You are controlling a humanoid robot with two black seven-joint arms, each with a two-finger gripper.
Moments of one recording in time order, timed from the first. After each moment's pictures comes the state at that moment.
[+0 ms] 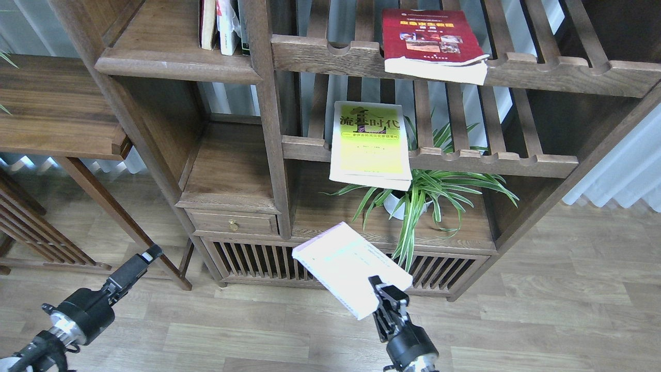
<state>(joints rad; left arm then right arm) 0.08 0.38 -1.29 -1.06 0.03 -0.49 0.34 -0.03 0.01 0.71 0.90 0.45 0.58 0.07</state>
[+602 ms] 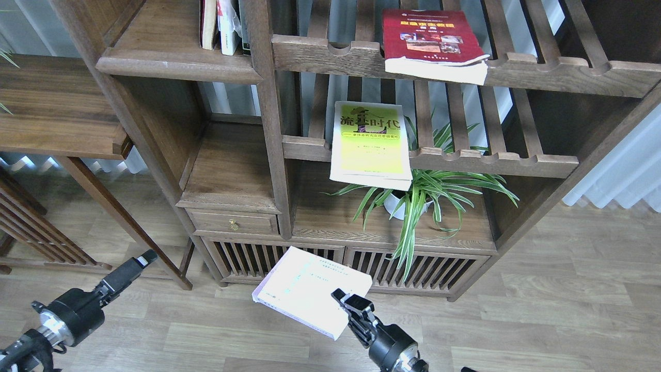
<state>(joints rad) 0.07 0.41 -1.30 -1.07 0.04 -0.49 0.34 0.11 -0.06 0.57 0.79 0.36 0.58 0.04</state>
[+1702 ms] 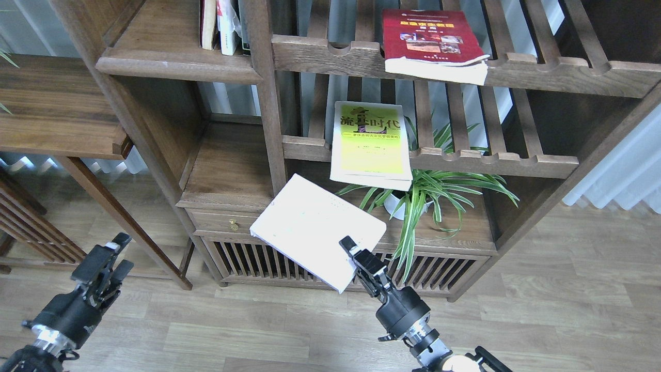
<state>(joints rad) 0.23 0.30 -1.41 -1.18 -0.37 -0.49 0.34 -0.09 0.02 0.98 1.16 0.01 0.58 0.03</state>
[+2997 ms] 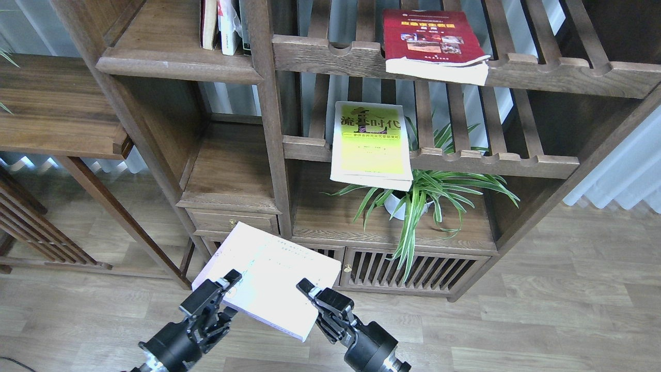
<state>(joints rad) 0.17 0.16 -0.99 -1.21 -0.37 -0.49 0.35 -0.10 0.02 0.69 1.14 0.27 0.58 -0.09</state>
